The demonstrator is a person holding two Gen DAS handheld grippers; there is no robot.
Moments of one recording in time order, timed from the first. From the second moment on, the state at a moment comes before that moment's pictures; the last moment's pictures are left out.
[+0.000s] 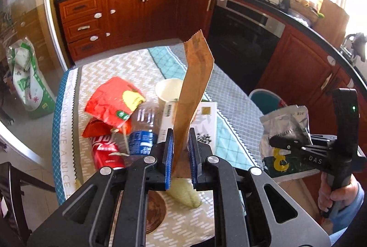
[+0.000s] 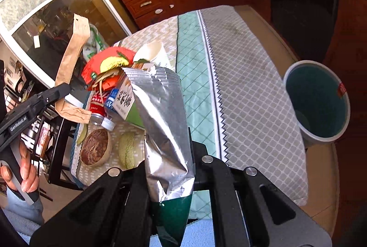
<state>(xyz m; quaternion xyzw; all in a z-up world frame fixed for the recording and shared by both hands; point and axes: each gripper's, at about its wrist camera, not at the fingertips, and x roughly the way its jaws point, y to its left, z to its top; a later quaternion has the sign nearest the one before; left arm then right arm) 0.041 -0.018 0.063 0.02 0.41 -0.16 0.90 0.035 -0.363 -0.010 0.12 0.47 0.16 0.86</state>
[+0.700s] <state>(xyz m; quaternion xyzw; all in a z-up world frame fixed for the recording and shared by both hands) 0.156 -0.329 -0.012 0.10 0.47 -0.33 0.82 0.091 -0.609 -0.036 0.22 0.43 -0.06 0.87</state>
